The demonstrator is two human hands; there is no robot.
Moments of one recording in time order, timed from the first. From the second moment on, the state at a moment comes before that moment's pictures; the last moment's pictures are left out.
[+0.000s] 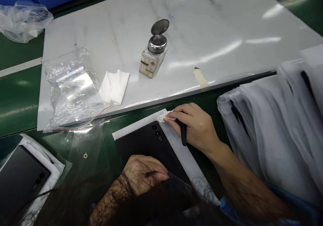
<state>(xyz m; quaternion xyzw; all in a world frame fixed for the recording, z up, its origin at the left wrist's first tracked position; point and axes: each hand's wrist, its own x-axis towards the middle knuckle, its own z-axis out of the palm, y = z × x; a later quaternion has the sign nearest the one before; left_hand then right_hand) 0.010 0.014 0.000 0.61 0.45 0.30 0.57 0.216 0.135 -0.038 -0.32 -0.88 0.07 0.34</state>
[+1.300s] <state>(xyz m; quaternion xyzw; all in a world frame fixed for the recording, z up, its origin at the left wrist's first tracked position) -0.004 0.015 -0.011 0.39 0.61 0.50 0.48 0.194 0.095 0.006 -0.26 -0.85 0.27 0.38</state>
